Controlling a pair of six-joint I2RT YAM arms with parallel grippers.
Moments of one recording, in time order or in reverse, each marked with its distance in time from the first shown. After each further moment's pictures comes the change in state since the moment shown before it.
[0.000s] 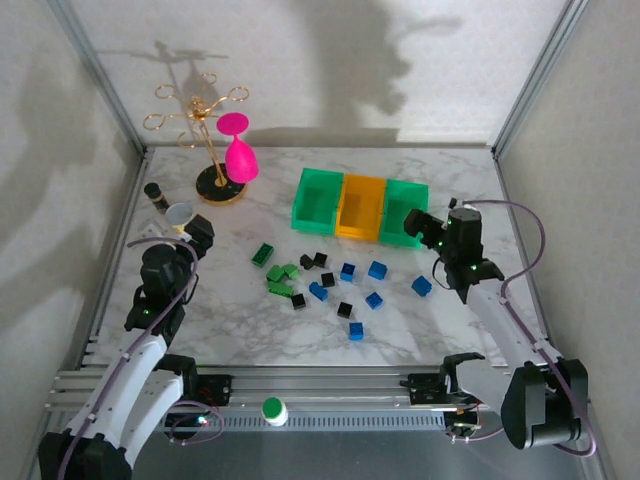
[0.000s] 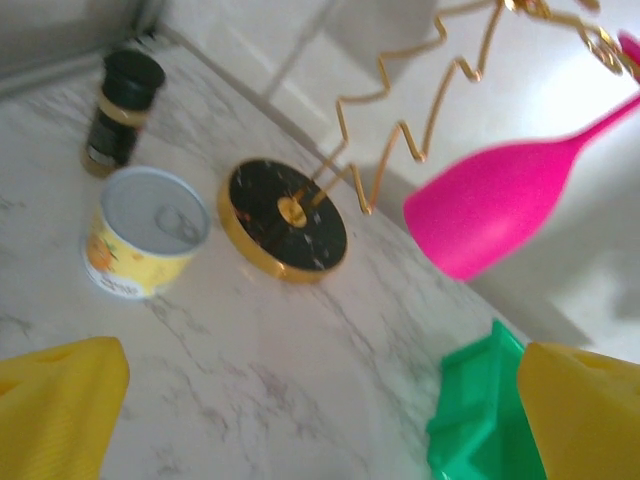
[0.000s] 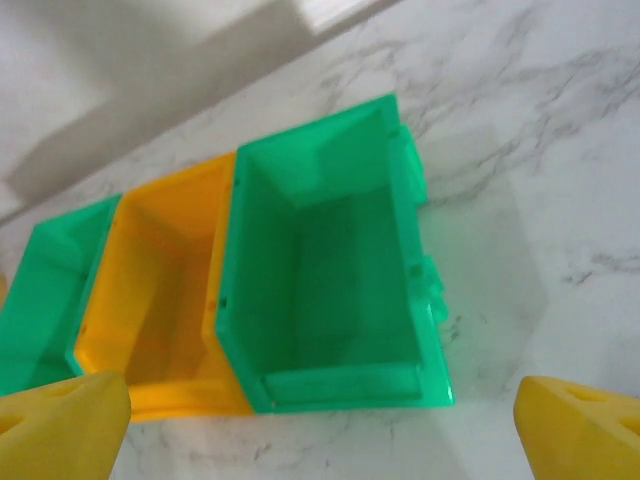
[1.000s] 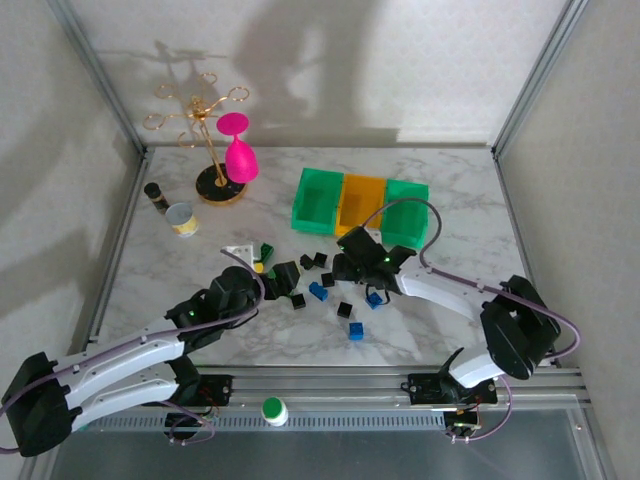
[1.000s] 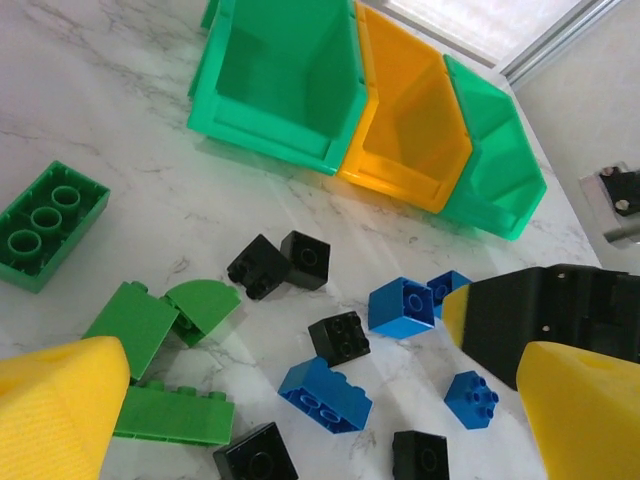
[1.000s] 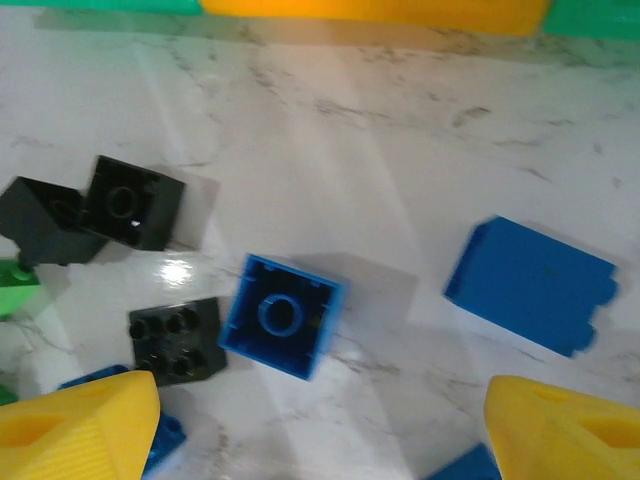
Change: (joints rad) left arm -0.732 0.188 0.038 -0.031 -0.109 -0.048; right arm 0.637 0.417 0.247 -0.343 0.232 0.237
